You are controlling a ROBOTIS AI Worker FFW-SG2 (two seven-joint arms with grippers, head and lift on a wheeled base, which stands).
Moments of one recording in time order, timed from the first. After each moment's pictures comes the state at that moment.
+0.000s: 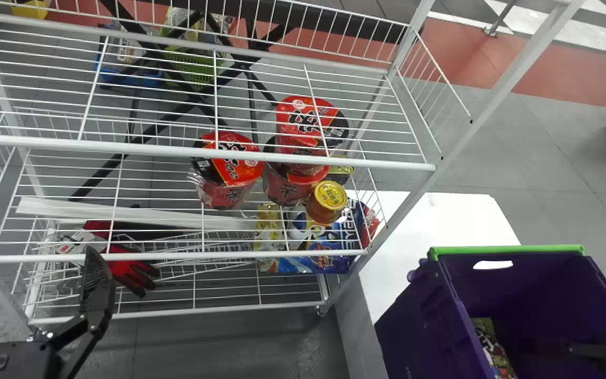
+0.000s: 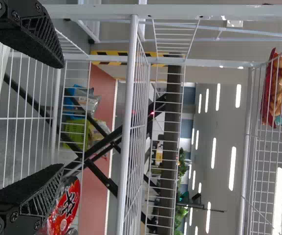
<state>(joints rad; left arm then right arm) 0.79 0.10 -0.27 -2.14 -0.06 -0.18 0.24 0.40 -0.61 -0.68 -1.59 0.25 1.13 1.36</state>
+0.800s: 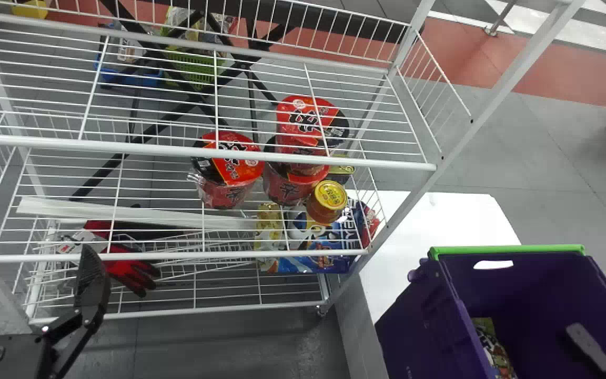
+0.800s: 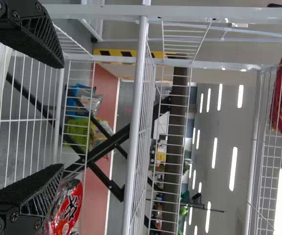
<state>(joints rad) 0.74 0.12 -0.25 -2.08 -0.01 -0.20 0.23 0.40 -0.64 -0.48 -1.16 0.47 0.70 1.21</state>
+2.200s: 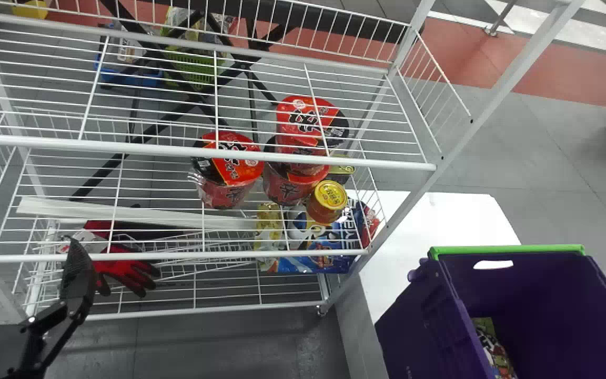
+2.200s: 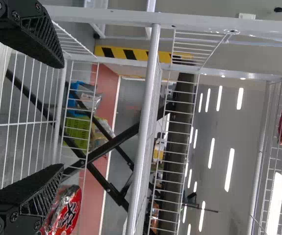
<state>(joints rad) 0.68 0.11 -0.20 -1.99 0.08 -0.25 0.16 0.63 -0.50 -0.70 -1.19 0.47 0.45 0.96</state>
